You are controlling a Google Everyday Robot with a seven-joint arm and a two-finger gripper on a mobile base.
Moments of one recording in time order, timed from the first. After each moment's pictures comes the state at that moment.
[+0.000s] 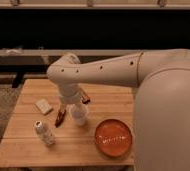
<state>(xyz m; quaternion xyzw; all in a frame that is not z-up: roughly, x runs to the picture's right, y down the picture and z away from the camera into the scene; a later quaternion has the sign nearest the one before) -0.104 0.101 0.703 -0.26 0.23 0.64 0.68</state>
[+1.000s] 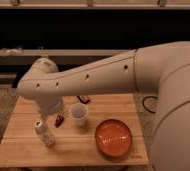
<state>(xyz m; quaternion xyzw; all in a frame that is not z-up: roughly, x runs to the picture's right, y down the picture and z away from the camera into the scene) -0.182 0.131 0.613 -0.25 0.15 0.58 0.76</state>
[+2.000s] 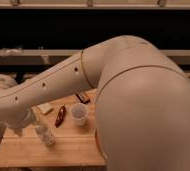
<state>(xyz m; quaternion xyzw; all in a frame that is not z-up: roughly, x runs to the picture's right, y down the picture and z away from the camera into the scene) -0.267 0.161 0.617 -0.25 0.14 0.49 0.82</state>
